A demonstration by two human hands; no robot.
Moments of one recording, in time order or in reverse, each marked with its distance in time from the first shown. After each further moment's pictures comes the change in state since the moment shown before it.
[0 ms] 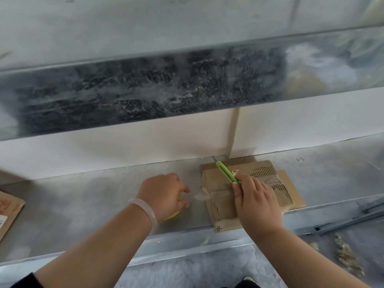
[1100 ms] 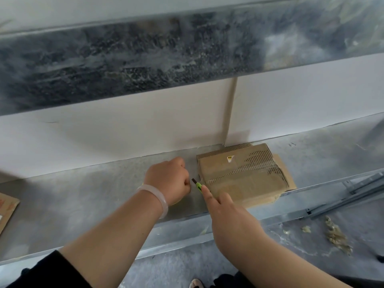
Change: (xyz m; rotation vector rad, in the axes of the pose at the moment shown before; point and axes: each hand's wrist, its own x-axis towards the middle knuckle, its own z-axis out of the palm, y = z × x) left_hand 0.010 0.012 0.010 0.006 0.201 0.028; right_hand -0.036 -0.083 -0.041 -0.241 -0.830 0.083
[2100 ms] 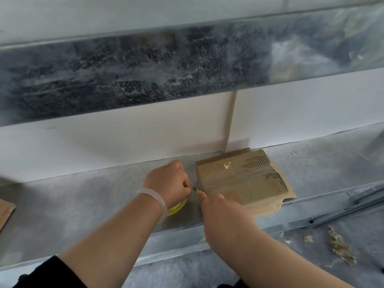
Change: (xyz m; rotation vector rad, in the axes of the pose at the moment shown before) left_hand 0.010 -0.003 0.001 -0.160 0.028 -0.065; right_hand 0.020 -0.011 -0.030 -0.093 -0.128 -0.040
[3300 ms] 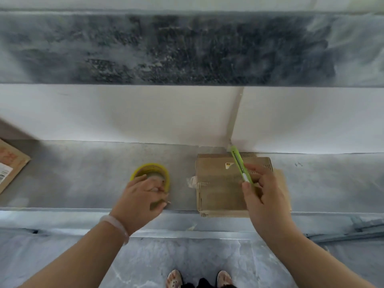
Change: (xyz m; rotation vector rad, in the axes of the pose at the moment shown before) left_hand -0.077 -0.028 0.063 -0.140 0.286 0.031; right_hand 0.001 0.111 0.012 0.958 0.622 -0.135
